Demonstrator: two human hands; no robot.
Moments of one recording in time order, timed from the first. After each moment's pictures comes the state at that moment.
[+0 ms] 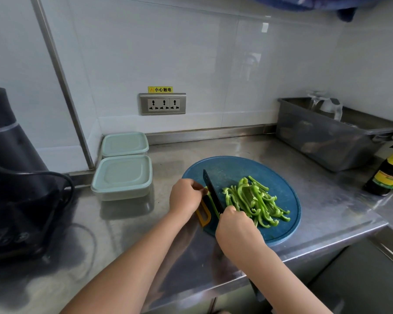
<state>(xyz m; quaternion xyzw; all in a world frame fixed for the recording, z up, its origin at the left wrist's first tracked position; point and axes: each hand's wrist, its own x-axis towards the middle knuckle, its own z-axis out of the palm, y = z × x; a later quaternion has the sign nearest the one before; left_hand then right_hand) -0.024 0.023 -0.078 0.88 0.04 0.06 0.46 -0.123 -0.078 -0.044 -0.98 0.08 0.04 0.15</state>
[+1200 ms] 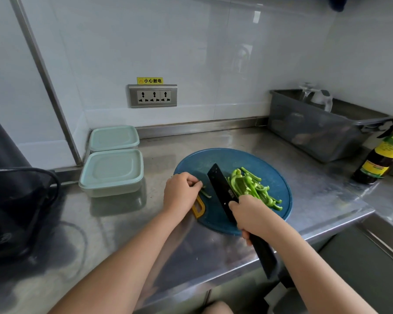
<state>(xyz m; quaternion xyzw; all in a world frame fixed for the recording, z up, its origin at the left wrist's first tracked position) -0.023 0.022 -0.093 0.89 -0.02 0.13 0.44 -0.109 -0.118 -0.030 -0.89 0.19 0.12 0.39</state>
